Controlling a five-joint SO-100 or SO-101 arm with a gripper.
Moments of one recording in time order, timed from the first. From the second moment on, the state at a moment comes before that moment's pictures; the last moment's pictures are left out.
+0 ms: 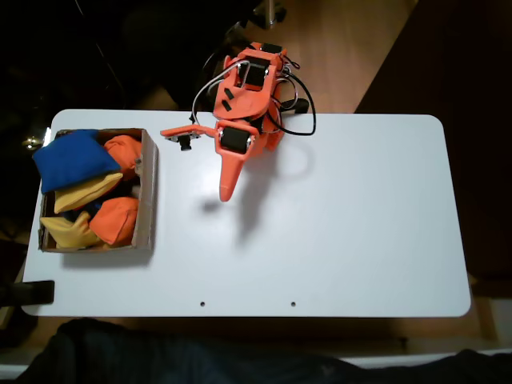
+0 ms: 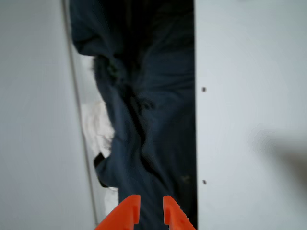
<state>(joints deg) 13.5 189.1 156.5 57.8 -2.3</state>
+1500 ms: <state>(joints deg) -2.5 188.3 171.7 63.2 2.2</state>
